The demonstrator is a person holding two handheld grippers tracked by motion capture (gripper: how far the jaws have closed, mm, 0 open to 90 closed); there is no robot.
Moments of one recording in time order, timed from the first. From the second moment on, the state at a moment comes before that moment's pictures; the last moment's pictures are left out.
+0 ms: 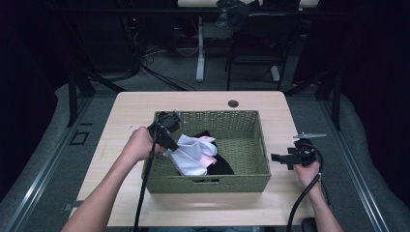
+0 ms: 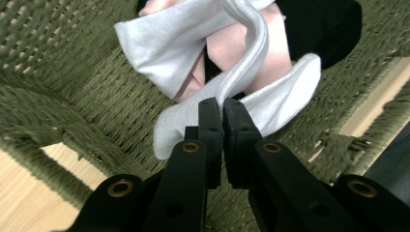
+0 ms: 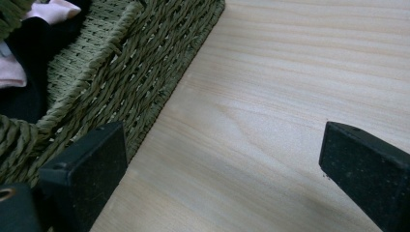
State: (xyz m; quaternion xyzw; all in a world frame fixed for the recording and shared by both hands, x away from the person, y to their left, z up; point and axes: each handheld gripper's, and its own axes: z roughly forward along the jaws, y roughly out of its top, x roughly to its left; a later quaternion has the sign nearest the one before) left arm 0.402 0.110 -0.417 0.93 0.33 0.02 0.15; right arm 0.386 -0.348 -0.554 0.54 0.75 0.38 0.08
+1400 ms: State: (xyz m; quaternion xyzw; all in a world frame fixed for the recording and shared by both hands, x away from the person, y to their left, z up) left arm 0.387 0.136 -0.328 0.92 0.33 0.08 0.19; right arm 0.388 -0.348 -0.556 0.54 0.75 0.38 0.07
